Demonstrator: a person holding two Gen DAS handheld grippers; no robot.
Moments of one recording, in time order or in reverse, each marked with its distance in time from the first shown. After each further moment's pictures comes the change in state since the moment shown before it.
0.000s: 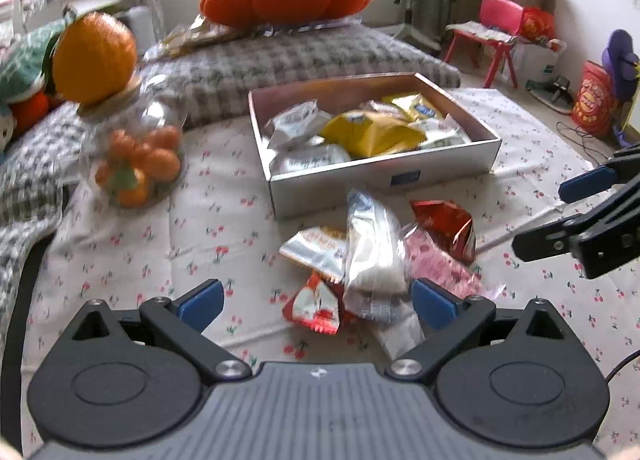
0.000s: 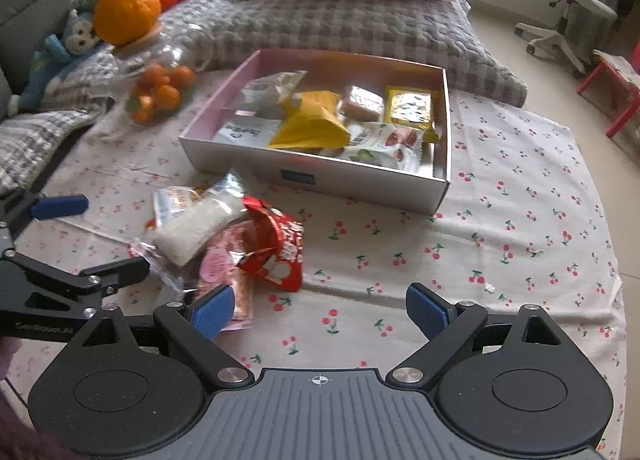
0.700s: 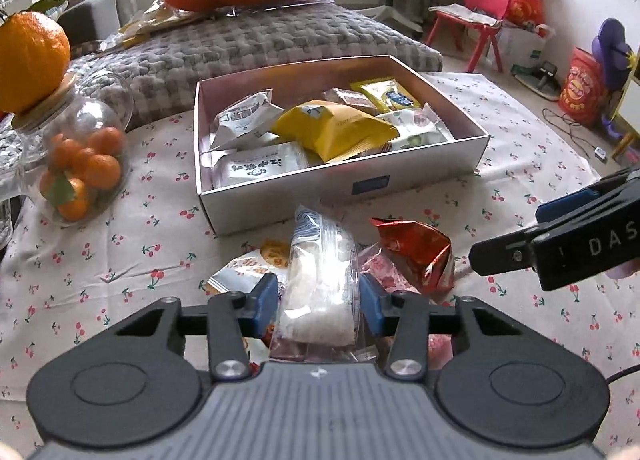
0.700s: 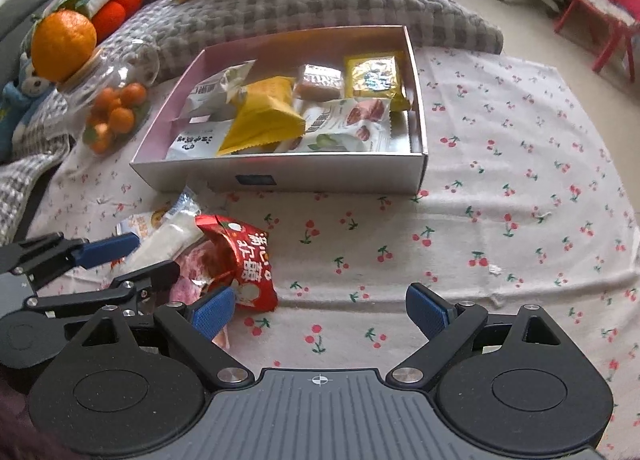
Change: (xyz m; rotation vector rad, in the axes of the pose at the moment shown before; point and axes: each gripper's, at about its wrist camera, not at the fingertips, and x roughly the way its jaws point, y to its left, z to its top) left arm 0.040 -0.020 0.020 0.001 0.072 -0.062; right arm 0.031 -0.028 0.010 0.191 0.058 0.036
